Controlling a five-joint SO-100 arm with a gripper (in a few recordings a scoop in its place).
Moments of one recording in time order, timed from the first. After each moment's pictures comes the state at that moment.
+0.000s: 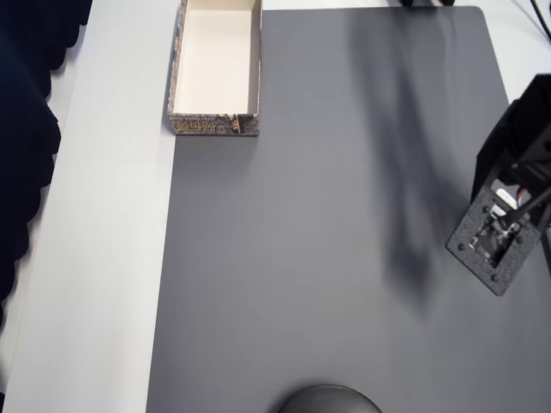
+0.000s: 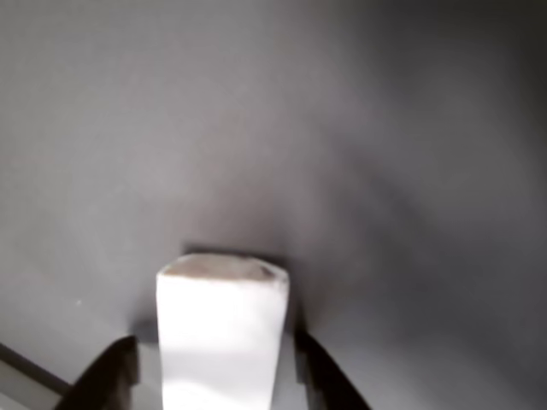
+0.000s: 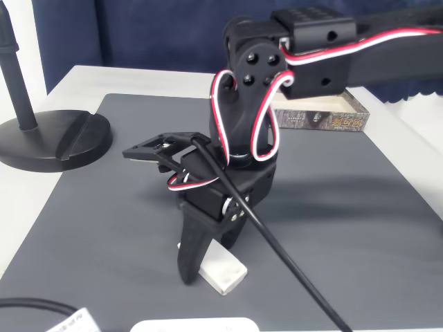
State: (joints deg) arm 0.7 48.3 54.1 85.3 -44.4
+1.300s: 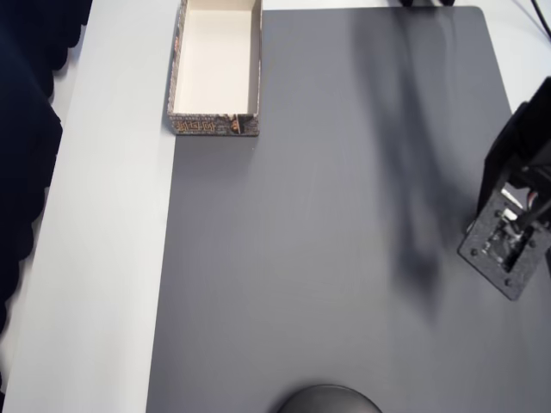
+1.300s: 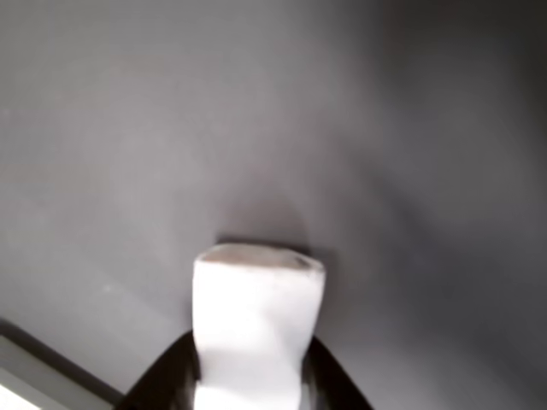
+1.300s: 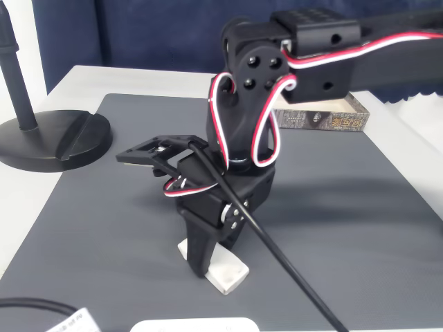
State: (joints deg) arm -0.8 47.1 52.0 86.4 -44.4
